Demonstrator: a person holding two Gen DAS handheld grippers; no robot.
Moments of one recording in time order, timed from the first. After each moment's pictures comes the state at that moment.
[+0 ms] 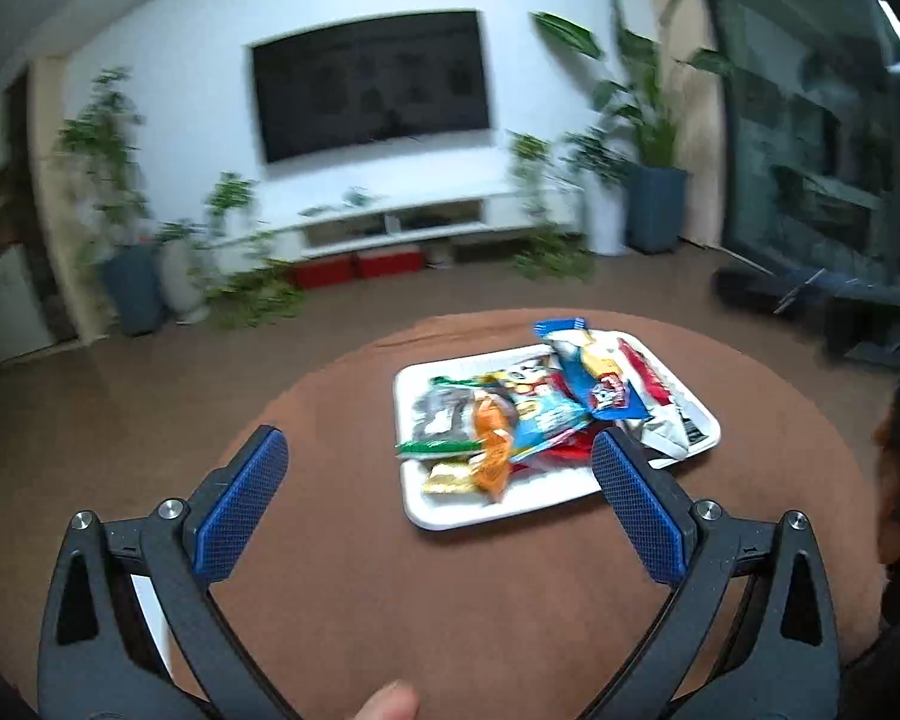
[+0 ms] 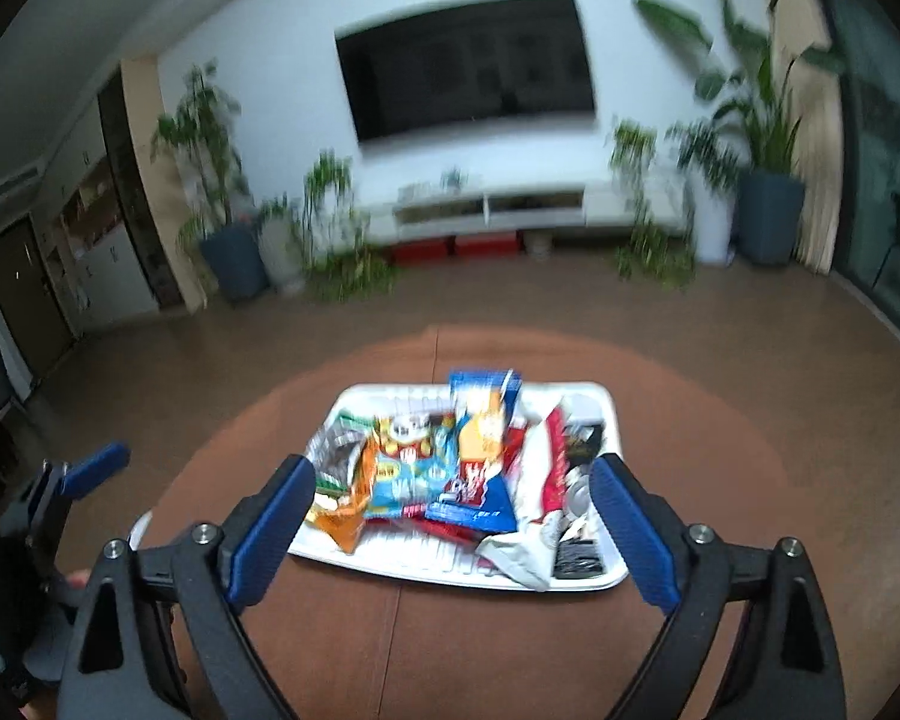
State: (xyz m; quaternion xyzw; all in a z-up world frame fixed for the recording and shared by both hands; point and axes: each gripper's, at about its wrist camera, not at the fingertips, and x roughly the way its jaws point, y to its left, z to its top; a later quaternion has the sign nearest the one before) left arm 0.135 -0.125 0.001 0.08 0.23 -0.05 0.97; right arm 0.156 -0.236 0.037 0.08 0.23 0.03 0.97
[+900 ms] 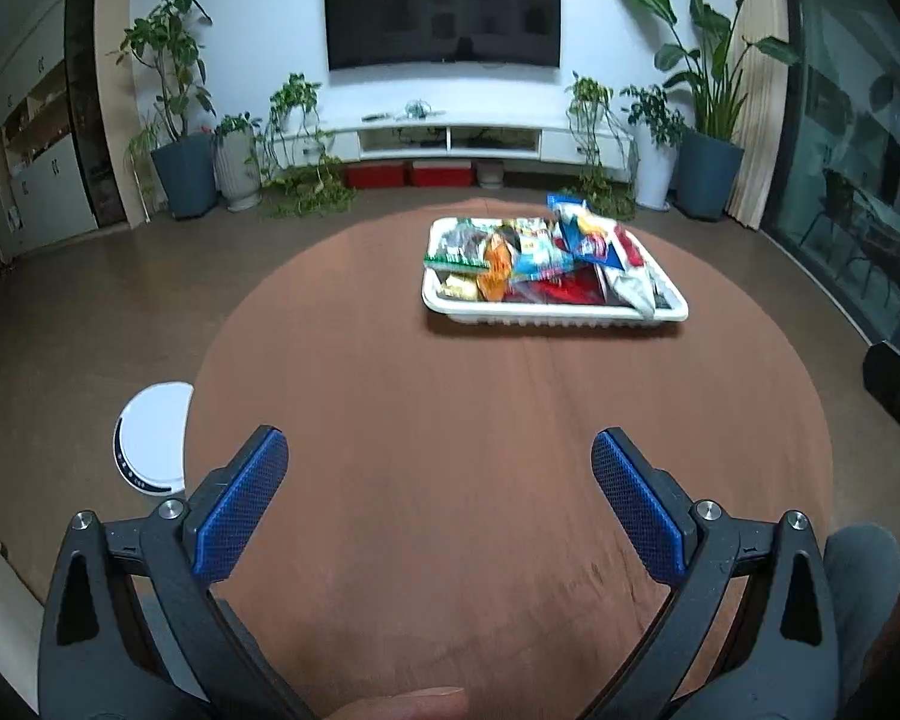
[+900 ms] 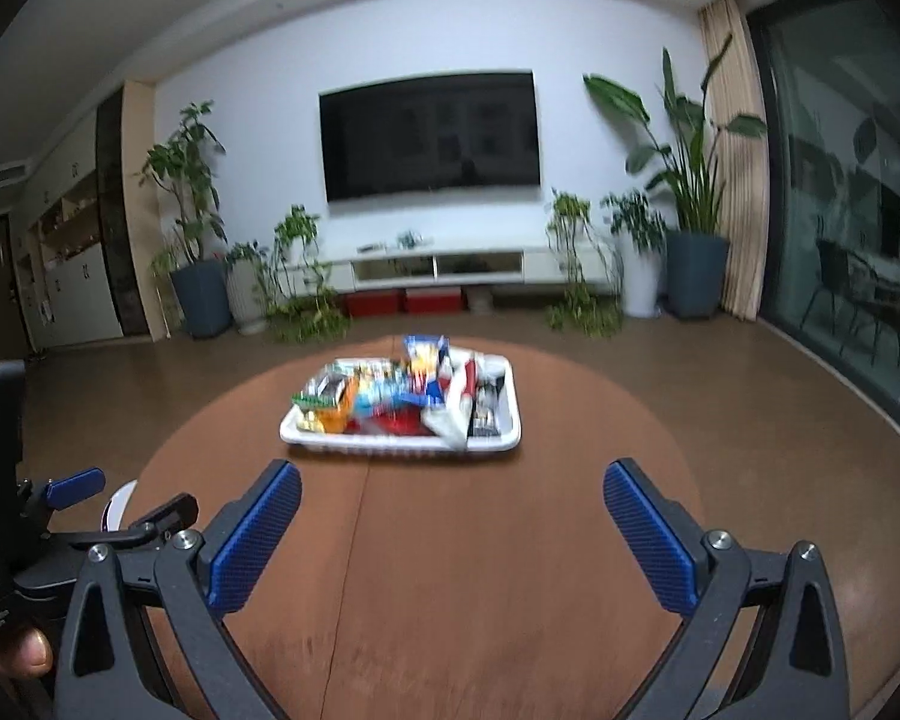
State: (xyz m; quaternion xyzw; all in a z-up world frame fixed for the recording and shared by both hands) left arm -0.008 -0.117 -0.031 0.01 0.34 -0.01 0.94; right arm -0.023 -0.224 0.011 0.04 0.22 -0.04 0.97
